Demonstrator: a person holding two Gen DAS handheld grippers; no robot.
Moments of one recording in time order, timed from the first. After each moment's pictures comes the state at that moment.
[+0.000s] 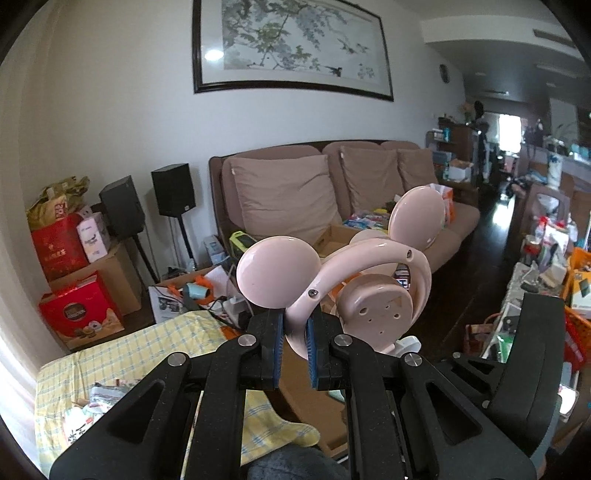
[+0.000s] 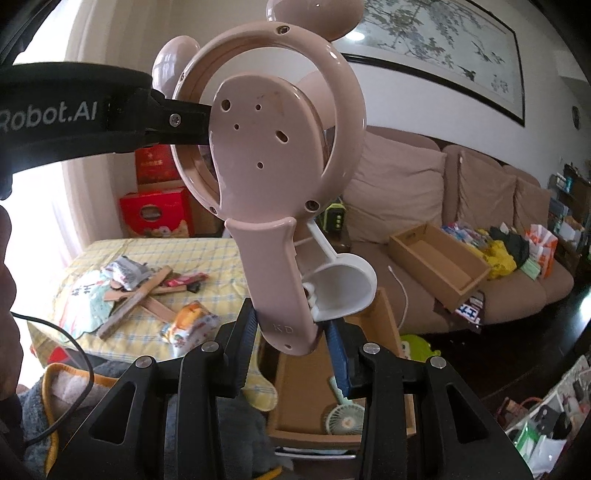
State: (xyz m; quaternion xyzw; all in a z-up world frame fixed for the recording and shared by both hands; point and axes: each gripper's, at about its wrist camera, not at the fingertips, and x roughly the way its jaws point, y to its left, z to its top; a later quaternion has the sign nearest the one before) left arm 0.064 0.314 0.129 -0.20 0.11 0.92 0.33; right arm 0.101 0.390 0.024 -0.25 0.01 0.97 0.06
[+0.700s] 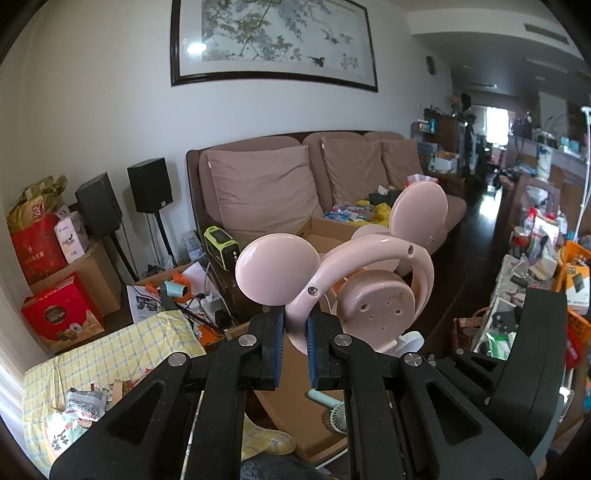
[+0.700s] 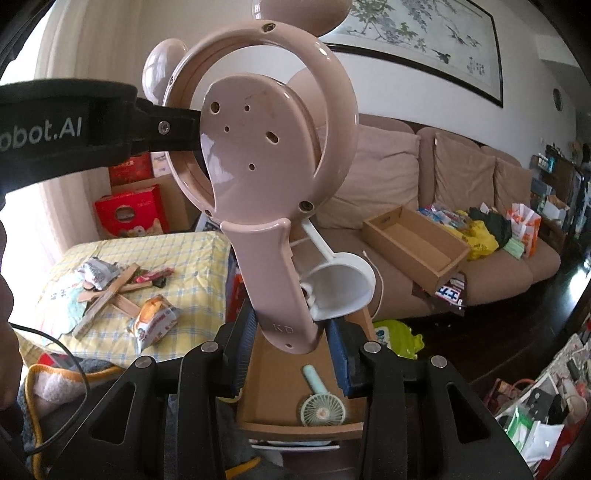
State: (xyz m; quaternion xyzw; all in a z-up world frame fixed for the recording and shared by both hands) left arm 0.065 0.357 0.114 -0.22 0.12 0.90 0.35; right arm 0.106 0.426 0.014 -0.27 0.03 0.96 0.10
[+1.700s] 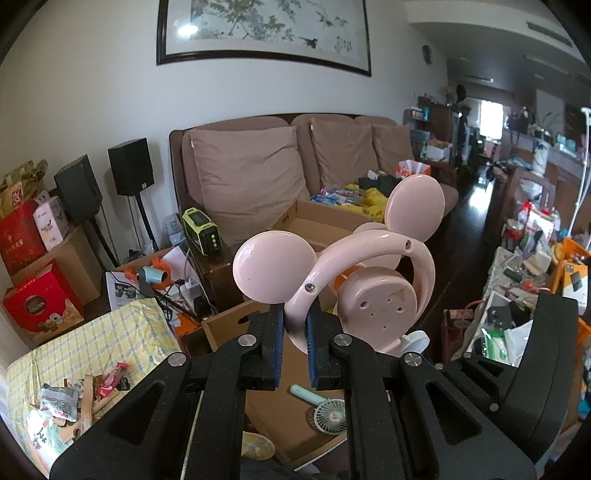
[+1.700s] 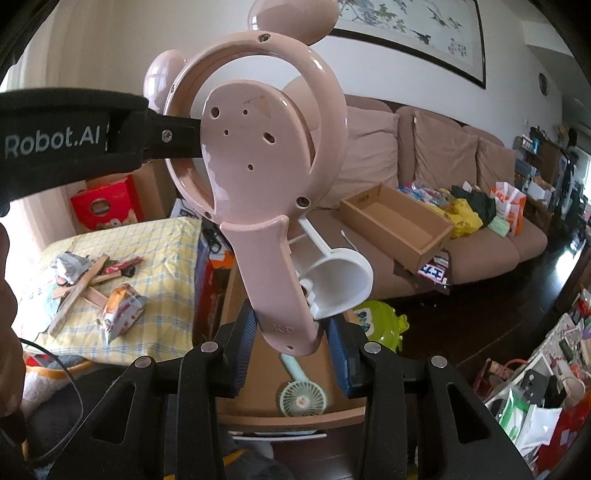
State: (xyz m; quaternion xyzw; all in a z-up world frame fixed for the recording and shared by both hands) left arm 0.047 0.392 0.084 -0.25 0.12 0.89 0.37; right arm 0.100 0.451 -0.008 -0.30 0.04 0.94 0.14
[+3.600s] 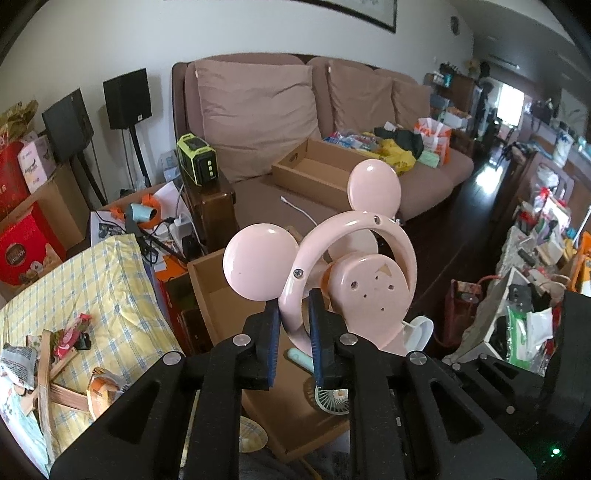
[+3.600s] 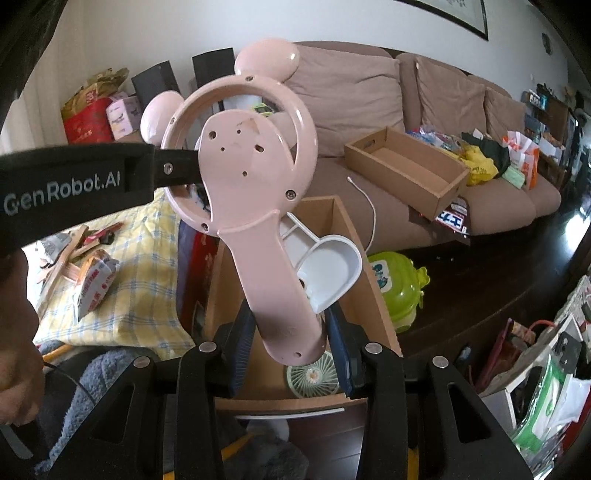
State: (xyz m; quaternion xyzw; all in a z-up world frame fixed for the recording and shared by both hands) left arm -0.005 0.411 -0.007 -0.36 0.12 0.86 0.35; right arm 0.072 0.477 -0.075 -0.37 0.10 0.92 0.13
